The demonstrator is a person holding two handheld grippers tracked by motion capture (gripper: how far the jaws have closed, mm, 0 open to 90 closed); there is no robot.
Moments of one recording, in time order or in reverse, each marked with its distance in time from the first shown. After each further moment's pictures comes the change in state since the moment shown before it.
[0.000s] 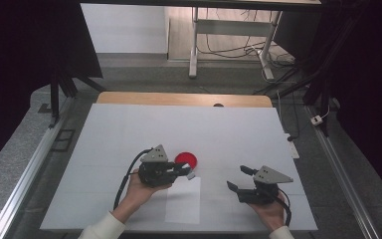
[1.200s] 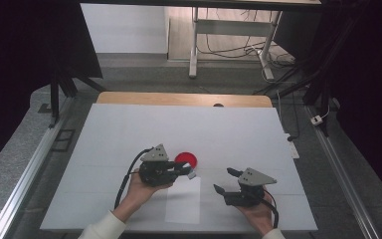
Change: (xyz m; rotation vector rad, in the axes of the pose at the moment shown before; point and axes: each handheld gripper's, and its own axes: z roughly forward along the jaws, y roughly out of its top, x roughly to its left) left arm 0.000 0.001 0.002 -0.009 -0.008 -0.007; right arm 0.028 0.007 0.024 0.017 0.033 -0.032
